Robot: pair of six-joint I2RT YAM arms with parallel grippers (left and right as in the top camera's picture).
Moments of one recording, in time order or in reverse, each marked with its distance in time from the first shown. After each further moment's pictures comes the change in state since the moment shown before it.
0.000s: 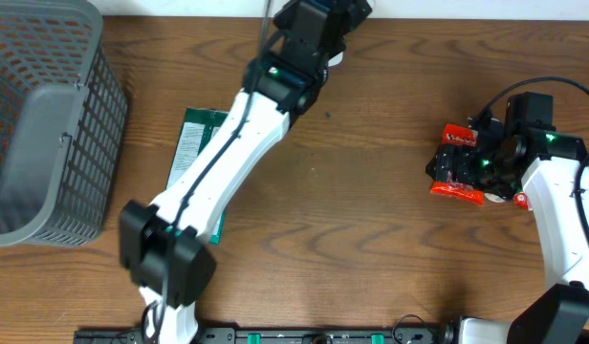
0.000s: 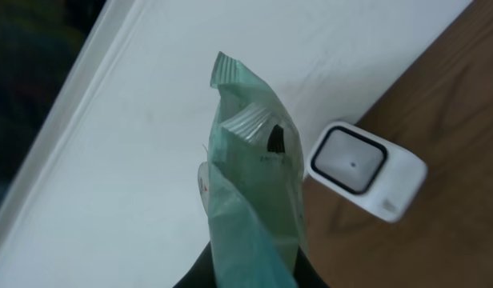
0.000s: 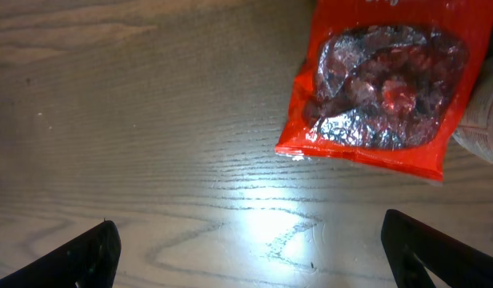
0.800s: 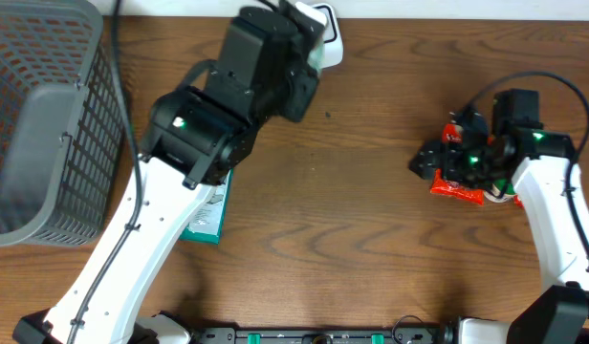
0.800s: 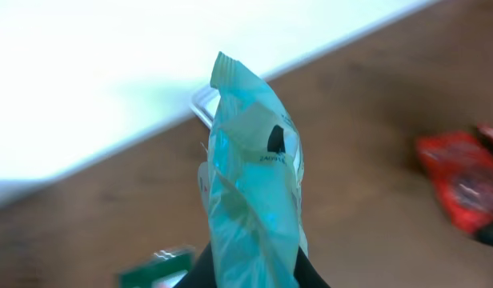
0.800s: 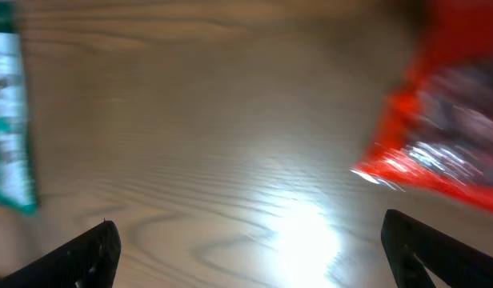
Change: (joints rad) left arm 0.000 -0.394 -0.009 -0.562 0.304 -0.630; right arm 0.049 0.000 0.000 0.024 -0.105 0.000
